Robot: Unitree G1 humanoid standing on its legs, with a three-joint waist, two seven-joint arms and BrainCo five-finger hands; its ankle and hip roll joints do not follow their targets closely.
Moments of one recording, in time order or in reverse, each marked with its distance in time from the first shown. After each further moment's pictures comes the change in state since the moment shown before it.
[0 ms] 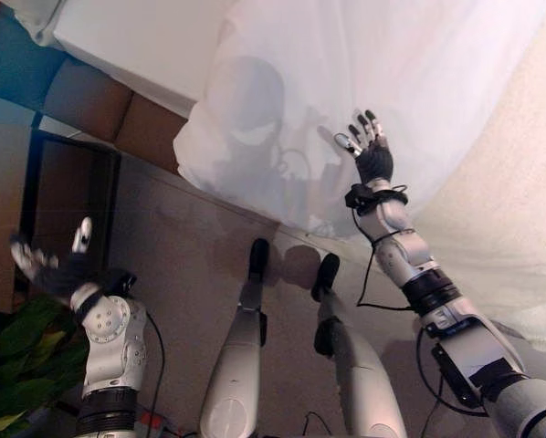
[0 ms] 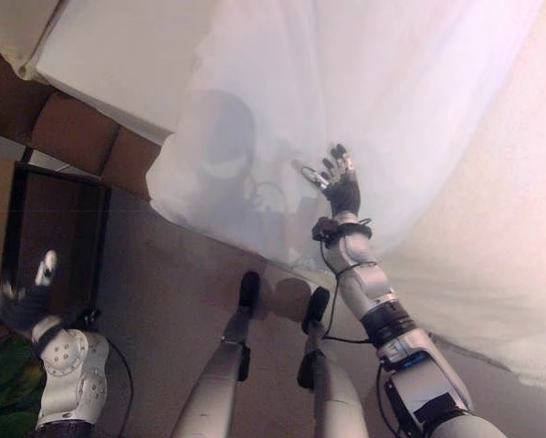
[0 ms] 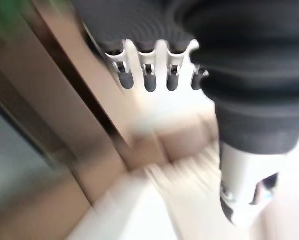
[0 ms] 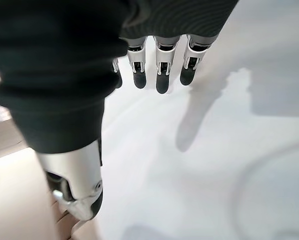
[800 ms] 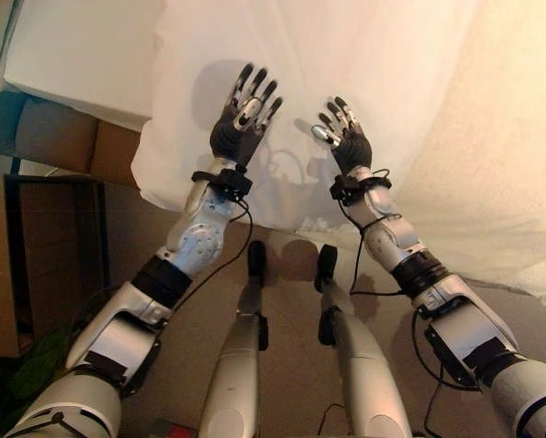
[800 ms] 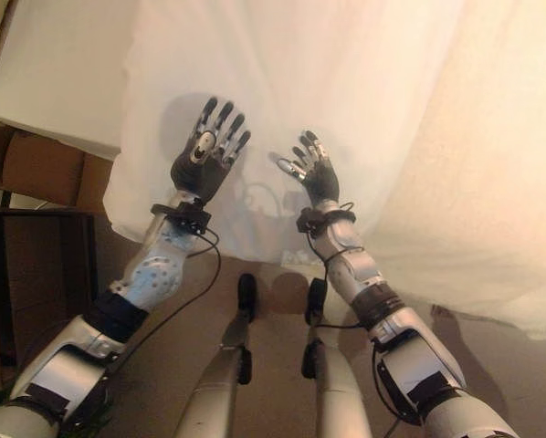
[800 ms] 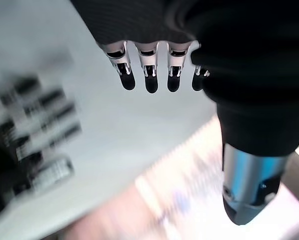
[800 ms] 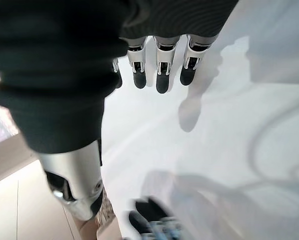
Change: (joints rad) left arm -0.709 0.046 -0.567 0.365 -0.768 0.111 -0.542; right arm -0.170 0.071 0.131 0.232 0.149 -0.018 0.112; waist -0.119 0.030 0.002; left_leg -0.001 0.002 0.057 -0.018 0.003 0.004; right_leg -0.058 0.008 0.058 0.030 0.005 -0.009
